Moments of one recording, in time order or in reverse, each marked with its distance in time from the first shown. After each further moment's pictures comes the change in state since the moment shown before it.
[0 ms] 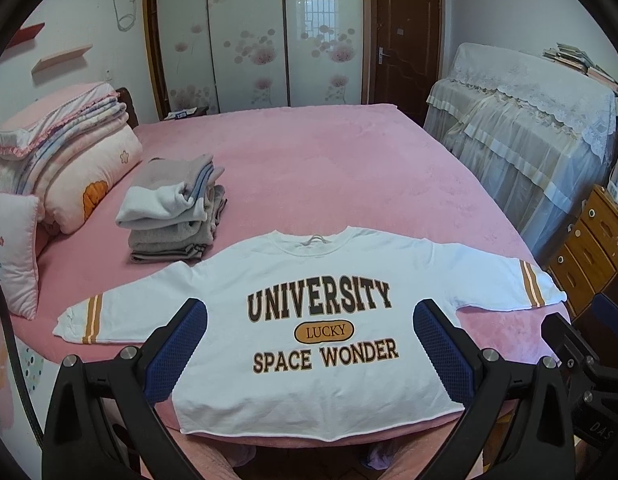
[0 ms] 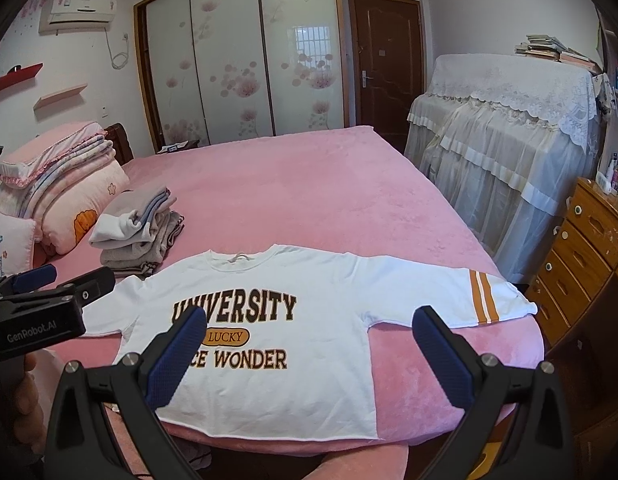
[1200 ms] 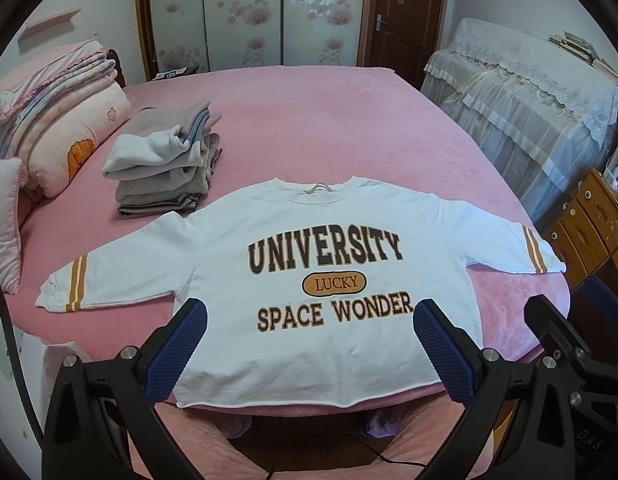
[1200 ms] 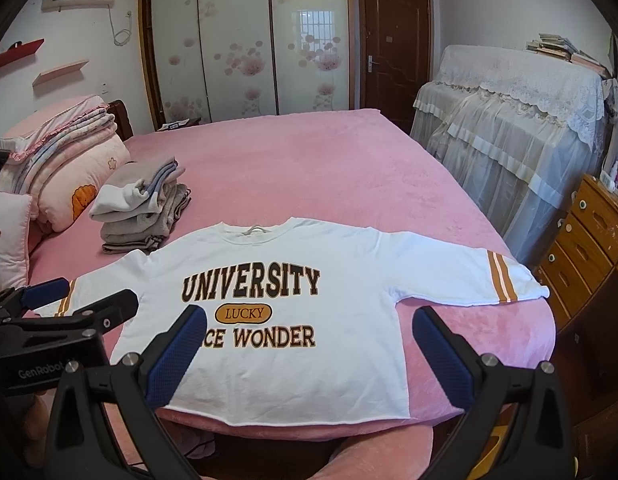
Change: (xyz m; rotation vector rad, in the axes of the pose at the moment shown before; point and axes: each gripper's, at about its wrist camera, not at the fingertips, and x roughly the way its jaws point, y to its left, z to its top) left arm 0.036 0.037 -0.039 -0.032 0.149 -0.056; right arm 0.018 0.055 -0.025 0.008 0.095 0.014
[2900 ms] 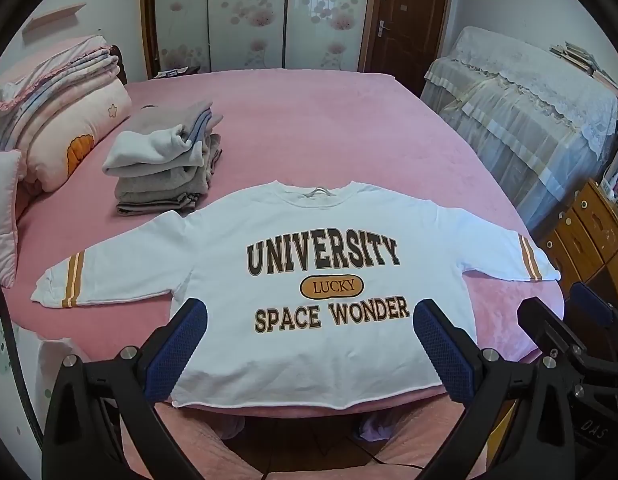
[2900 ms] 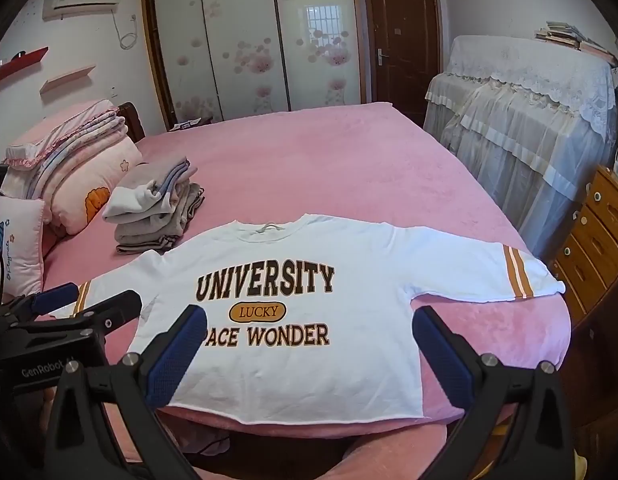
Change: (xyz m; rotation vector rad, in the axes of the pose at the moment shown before) left arm -0.003 0.007 -0.004 -0.023 -0.018 -0.023; right arm 0.004 -0.005 0.002 -0.009 -0.069 0.054
